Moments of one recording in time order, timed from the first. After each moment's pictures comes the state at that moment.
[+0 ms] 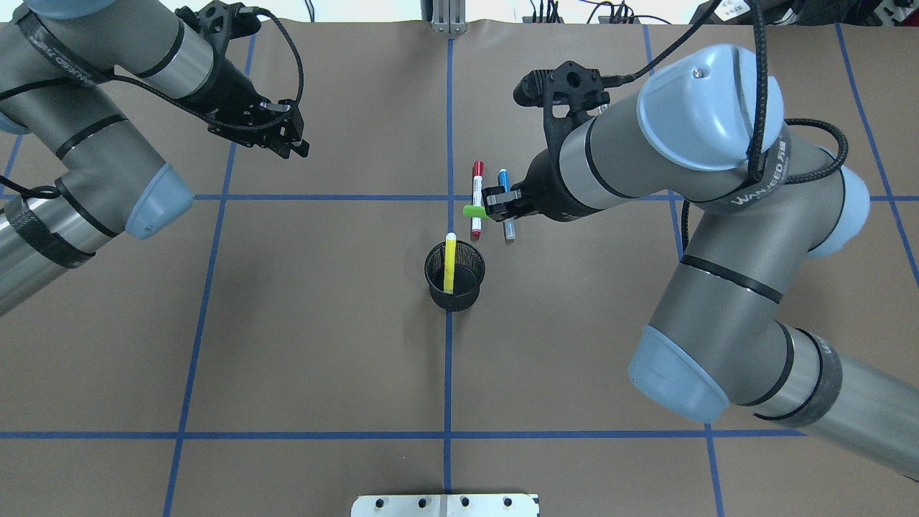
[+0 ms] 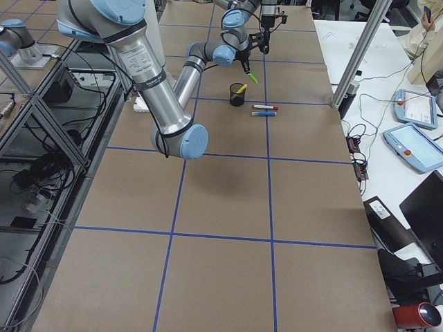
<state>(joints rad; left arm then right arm) -0.94 -2.15 -1.56 -2.00 -2.36 -0.97 0.65 -0.90 1.90 -1.50 1.86 1.05</state>
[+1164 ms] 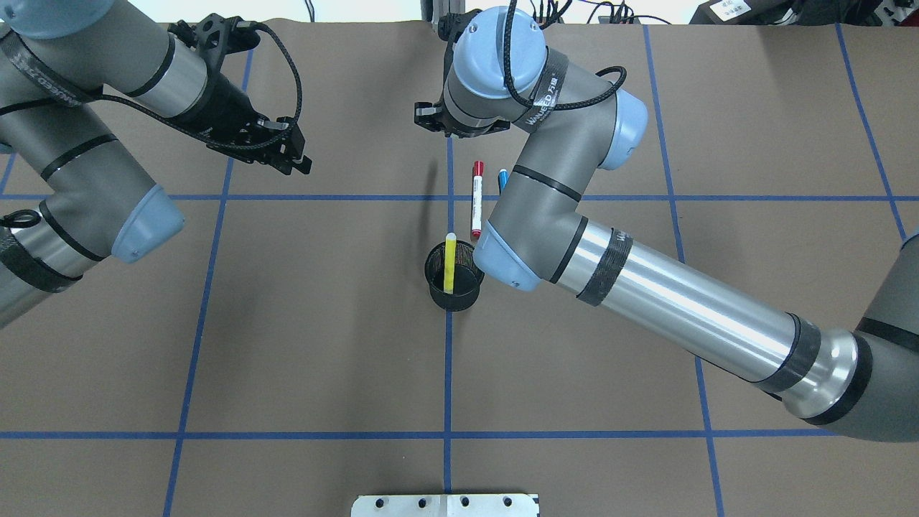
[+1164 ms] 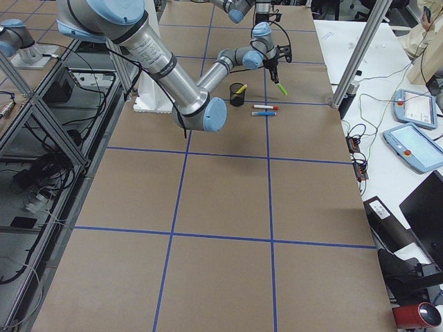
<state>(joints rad) -0.92 -2.10 -1.65 -2.00 -2.37 -0.98 0.67 -0.64 1.34 -1.31 1.73 1.16</state>
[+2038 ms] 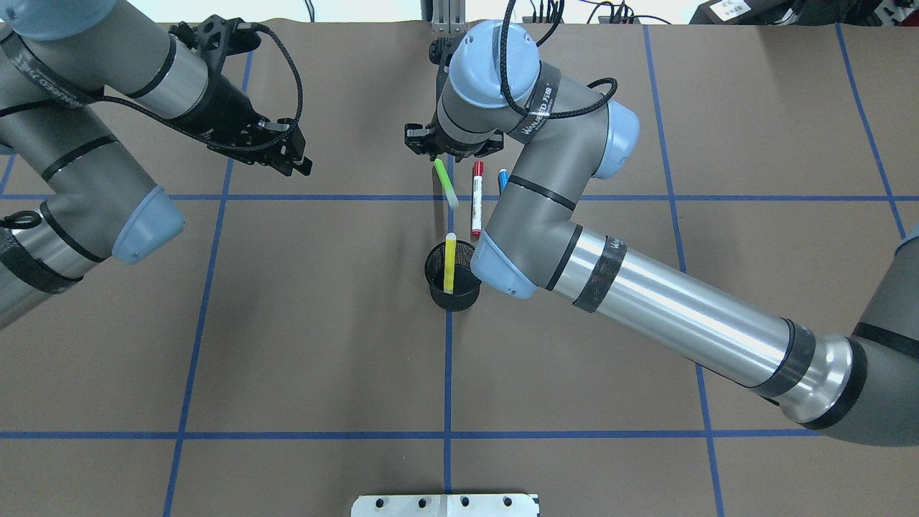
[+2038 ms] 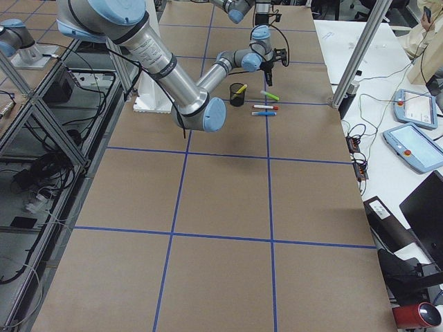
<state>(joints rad) -0.91 -2.10 -1.65 -2.00 -2.37 -0.98 0.67 -0.65 1.35 -1.30 1.86 1.15</state>
